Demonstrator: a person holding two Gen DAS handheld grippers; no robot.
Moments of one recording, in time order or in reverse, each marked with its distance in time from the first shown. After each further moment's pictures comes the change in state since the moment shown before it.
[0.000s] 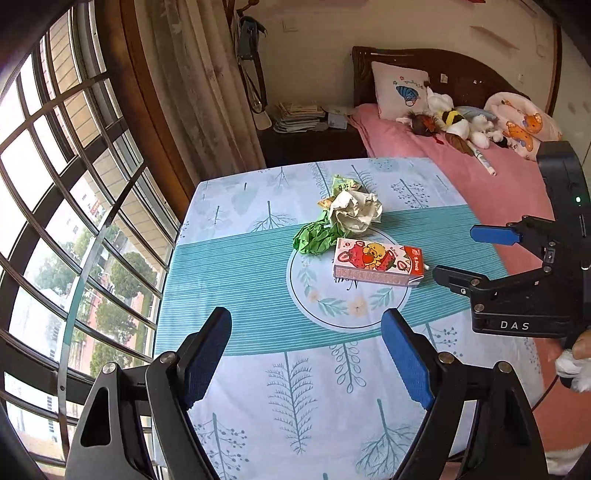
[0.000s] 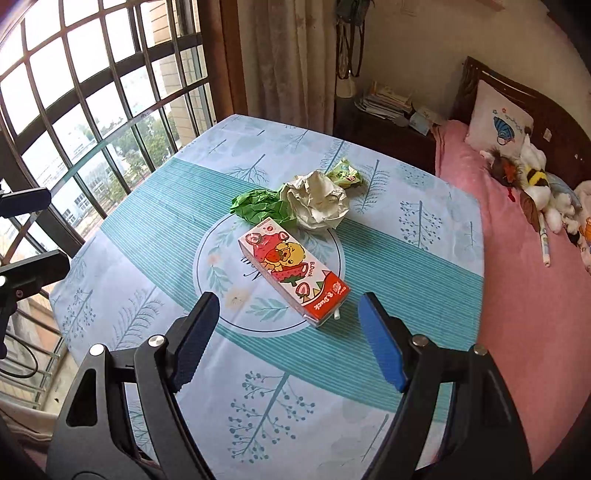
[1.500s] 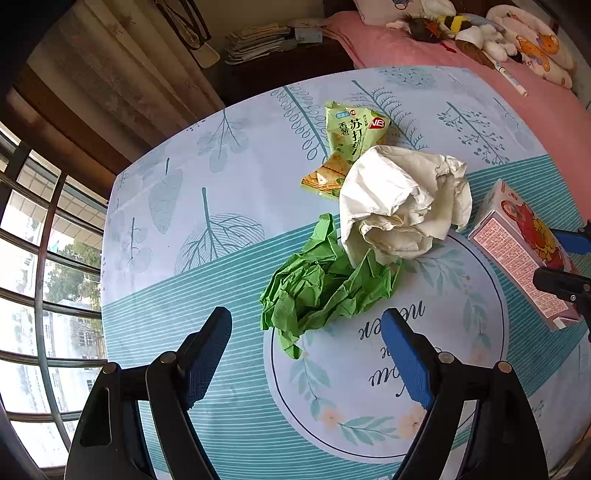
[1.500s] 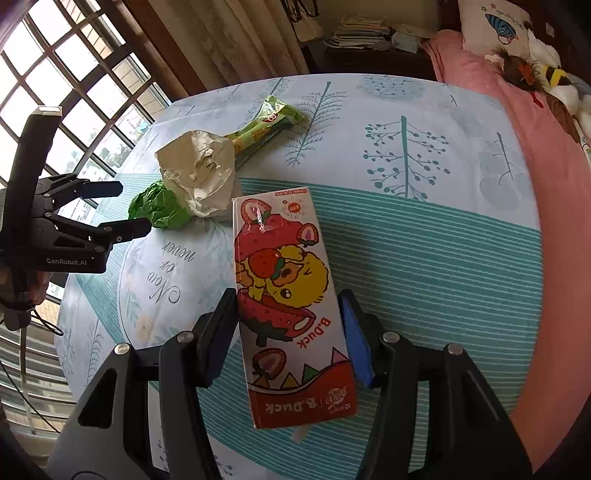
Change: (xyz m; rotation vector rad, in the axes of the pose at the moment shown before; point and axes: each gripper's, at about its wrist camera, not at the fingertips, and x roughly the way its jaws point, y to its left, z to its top) left arm 0.292 -0.032 0.105 0.201 0.313 0.005; right arm 0.137 -0.128 -0.025 0.287 0.121 0.173
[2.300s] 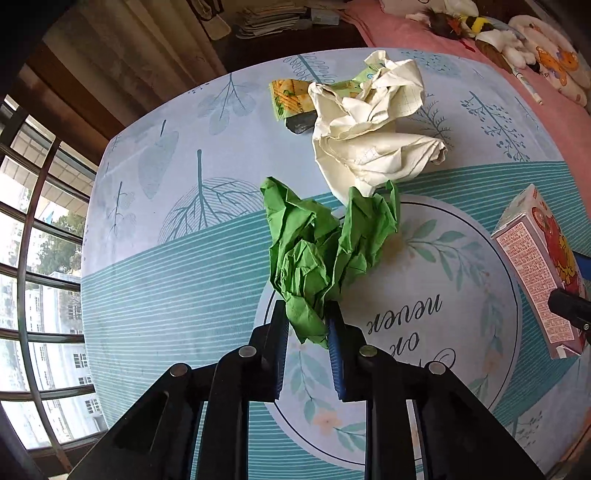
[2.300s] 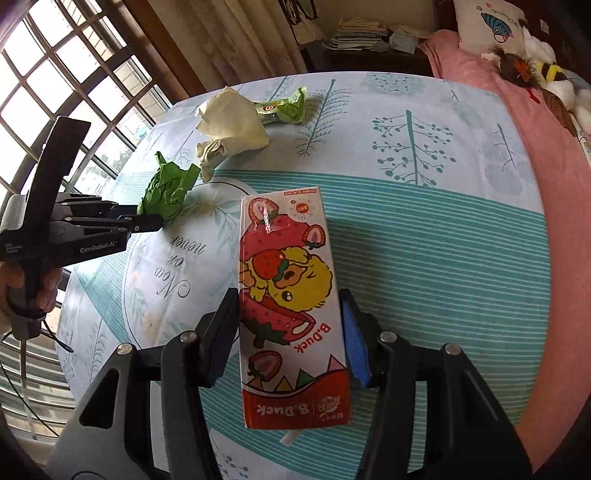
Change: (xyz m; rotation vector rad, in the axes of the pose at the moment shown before) left arm 0.028 0.012 -0.018 -0.096 0.050 -0.037; right arm 0.001 0.014 -0.015 0.012 -0.013 -0.002
